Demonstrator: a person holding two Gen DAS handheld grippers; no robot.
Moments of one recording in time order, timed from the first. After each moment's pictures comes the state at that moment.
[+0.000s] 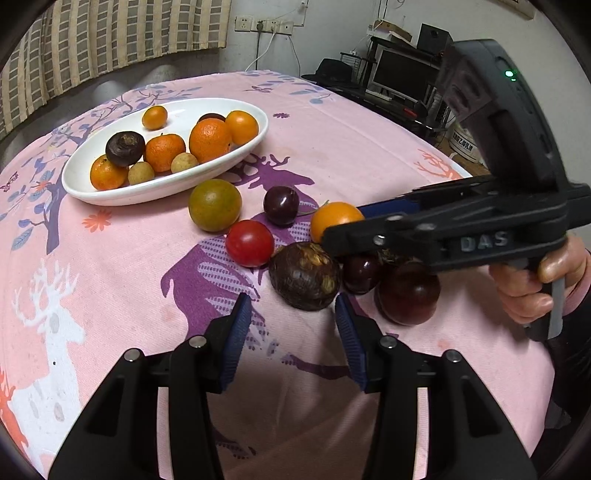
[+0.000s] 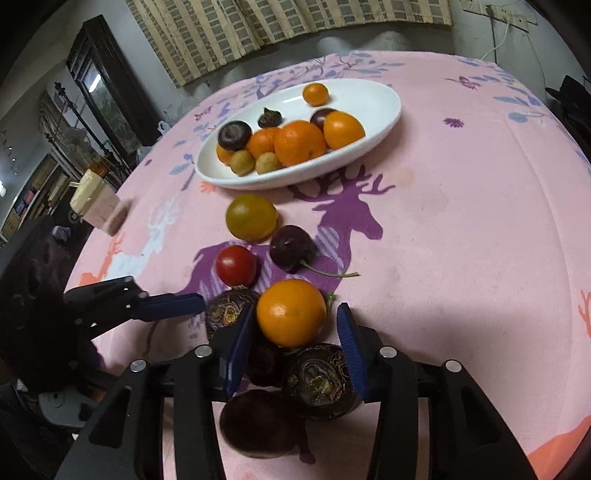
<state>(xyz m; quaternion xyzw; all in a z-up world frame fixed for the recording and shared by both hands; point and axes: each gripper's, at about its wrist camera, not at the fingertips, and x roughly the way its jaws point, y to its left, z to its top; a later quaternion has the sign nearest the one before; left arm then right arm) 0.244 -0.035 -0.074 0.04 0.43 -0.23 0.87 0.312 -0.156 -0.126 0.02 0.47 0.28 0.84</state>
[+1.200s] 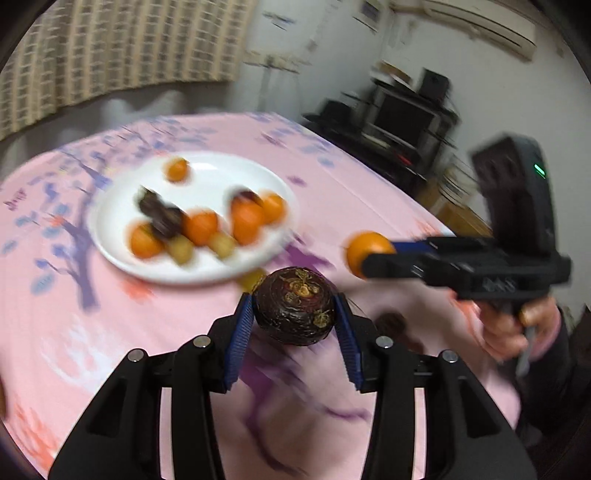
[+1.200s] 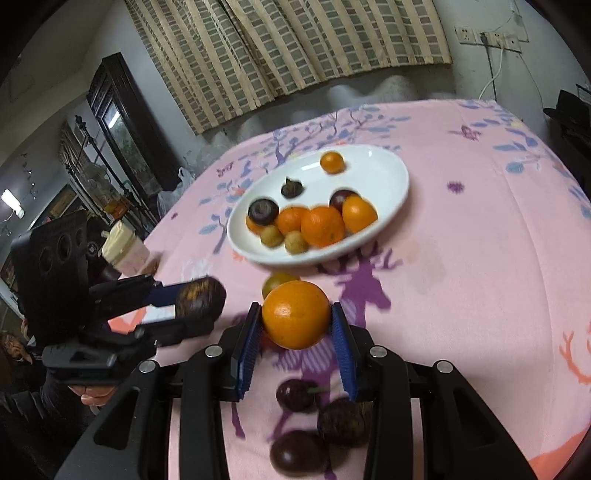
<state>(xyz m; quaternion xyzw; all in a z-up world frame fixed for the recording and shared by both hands) 0.291 0.014 -0.013 -0.02 0.38 -0.23 0.90 0.317 -0.163 -0.073 0.07 0.39 0.31 0.87</state>
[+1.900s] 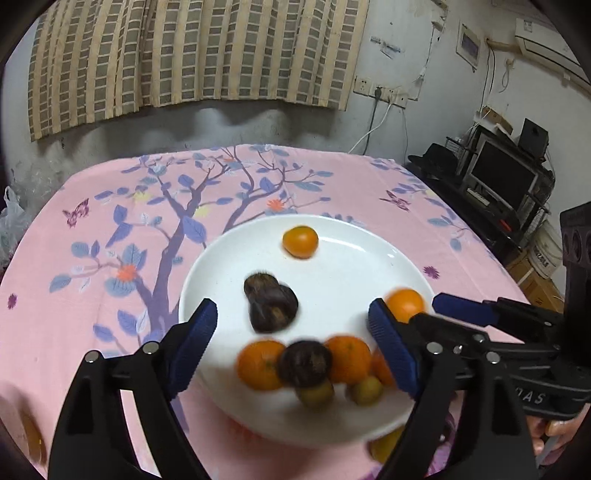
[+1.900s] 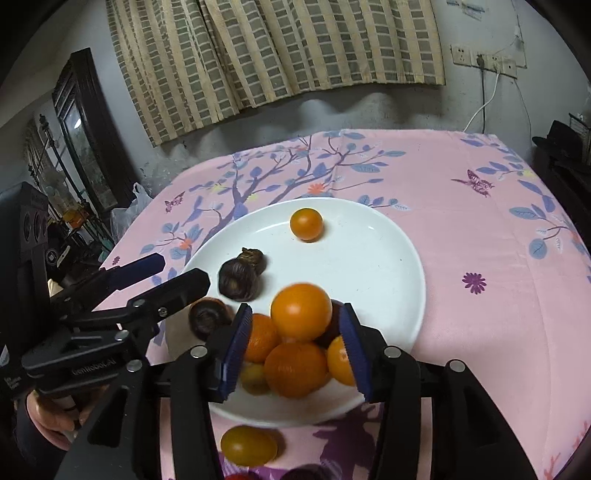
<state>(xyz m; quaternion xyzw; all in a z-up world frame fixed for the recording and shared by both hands) 0.404 0.056 -0.004 -0.05 0.36 -0.07 0.93 0.421 -0.101 -0.061 0.03 0.37 0.23 0.90</state>
